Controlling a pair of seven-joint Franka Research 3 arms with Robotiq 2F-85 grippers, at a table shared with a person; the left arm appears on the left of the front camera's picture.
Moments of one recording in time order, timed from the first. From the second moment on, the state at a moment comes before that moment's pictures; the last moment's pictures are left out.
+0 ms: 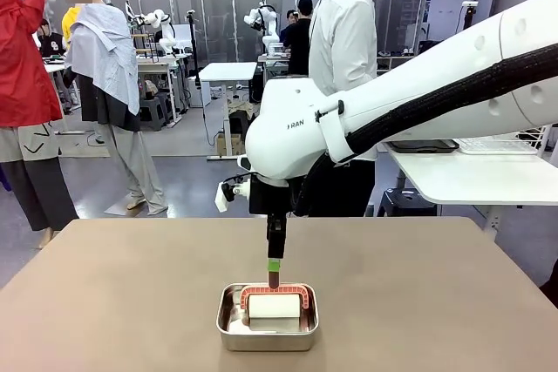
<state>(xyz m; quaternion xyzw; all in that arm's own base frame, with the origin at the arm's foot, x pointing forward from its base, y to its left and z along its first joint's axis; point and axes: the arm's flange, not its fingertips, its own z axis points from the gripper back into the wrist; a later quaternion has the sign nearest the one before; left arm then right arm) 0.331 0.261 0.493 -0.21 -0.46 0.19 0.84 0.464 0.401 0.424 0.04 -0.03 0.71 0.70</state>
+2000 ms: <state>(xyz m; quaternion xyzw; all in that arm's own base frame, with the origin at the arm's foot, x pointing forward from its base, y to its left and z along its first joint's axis) 0.331 0.261 0.494 -0.21 -0.46 0.19 0.84 0.491 0.371 0.452 0.07 -0.06 0.65 0.75</state>
